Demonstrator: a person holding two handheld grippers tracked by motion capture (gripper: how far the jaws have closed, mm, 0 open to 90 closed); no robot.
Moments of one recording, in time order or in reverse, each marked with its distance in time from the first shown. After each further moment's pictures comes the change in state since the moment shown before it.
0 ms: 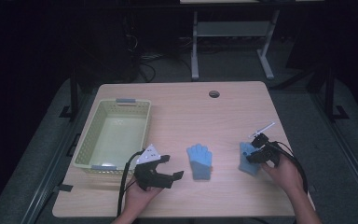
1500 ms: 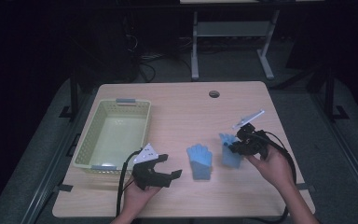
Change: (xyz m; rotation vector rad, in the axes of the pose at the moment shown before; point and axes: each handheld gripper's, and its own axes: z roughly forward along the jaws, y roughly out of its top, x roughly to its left) left arm 0.003 0.000 -0.003 -0.019 0.010 -0.009; right arm 0.066 0.049 -0.064 -0.163 0.073 -0.156
